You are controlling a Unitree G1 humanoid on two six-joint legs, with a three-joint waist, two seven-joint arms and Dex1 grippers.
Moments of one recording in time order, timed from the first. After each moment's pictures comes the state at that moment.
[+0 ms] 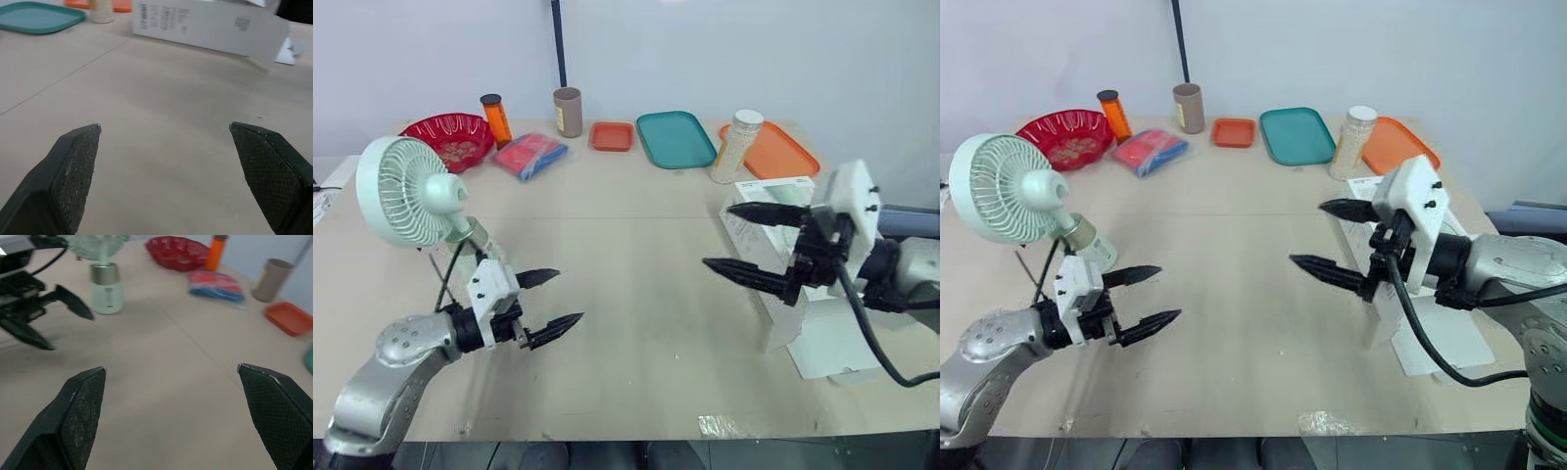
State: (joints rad) left arm 0.06 0.61 0.14 -0.54 -0.51 0.40 -0.80; right arm -0.41 -0.91 -0.35 -0.68 0.86 0.98 0.81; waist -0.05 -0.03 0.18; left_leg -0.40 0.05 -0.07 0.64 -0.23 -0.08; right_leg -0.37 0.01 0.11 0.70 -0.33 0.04
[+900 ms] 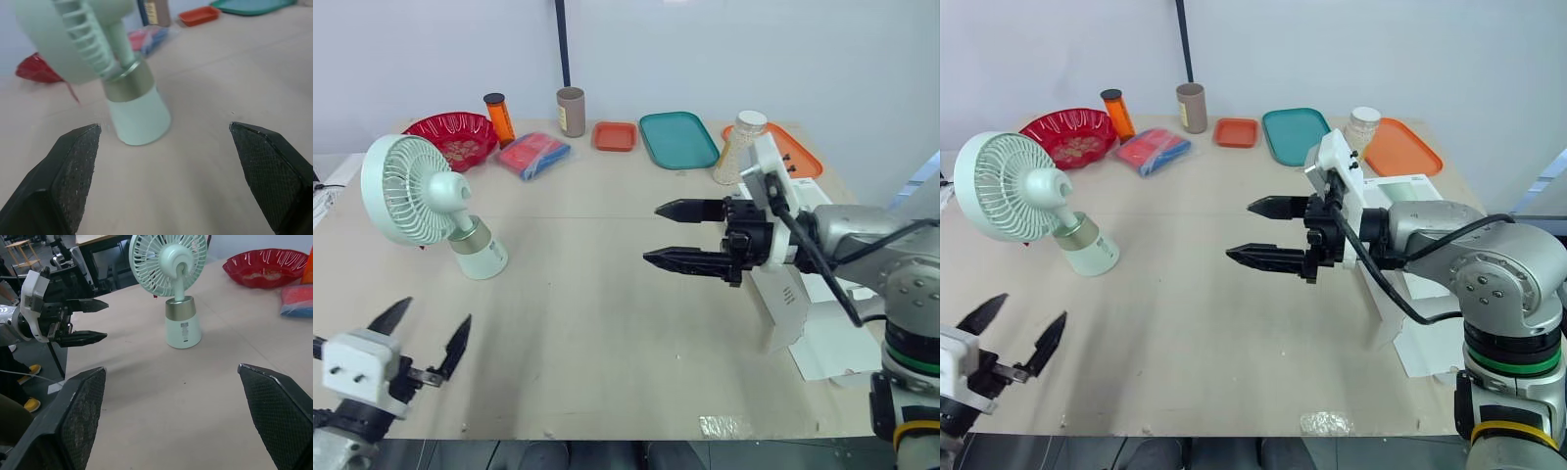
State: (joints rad) left arm 0.60 0.33 0.55 -0.77 -0.43 0.17 -0.44; right arm -0.73 -0.76 -0.10 -0.47 1.05 1.12 0.69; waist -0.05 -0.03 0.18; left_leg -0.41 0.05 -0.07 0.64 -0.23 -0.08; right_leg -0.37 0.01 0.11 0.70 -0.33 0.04
